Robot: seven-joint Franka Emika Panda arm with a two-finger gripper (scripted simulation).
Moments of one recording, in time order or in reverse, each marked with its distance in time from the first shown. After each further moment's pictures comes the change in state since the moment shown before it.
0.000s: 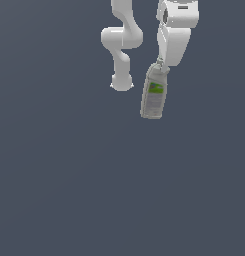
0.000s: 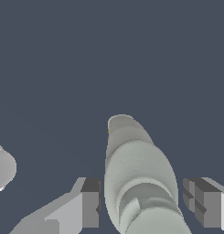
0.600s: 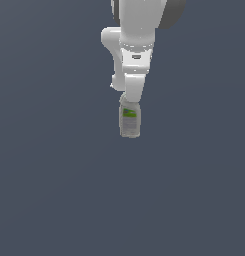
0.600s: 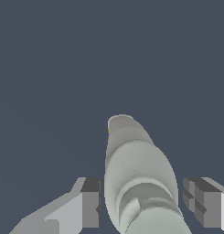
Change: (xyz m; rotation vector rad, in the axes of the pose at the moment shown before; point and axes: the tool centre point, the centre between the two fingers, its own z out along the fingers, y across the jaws) arm -0.091 0.055 0.078 0.001 0.000 0.002
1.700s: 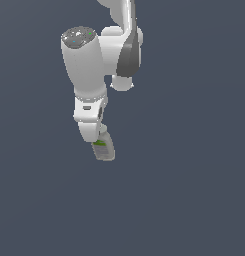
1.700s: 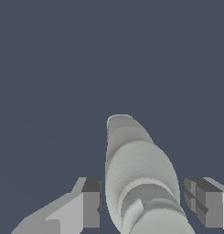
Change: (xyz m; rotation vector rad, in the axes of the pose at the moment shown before) arm -0.119 0.081 0.096 -0.012 0.004 0.001
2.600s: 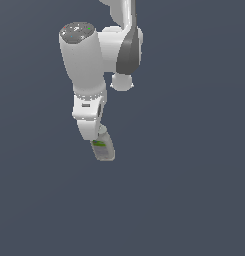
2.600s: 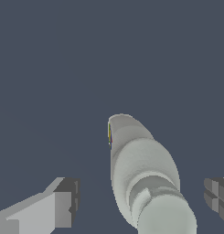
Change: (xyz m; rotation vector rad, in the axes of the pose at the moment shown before) arm -0.001 -0.001 -0.008 0.002 0.000 0.001
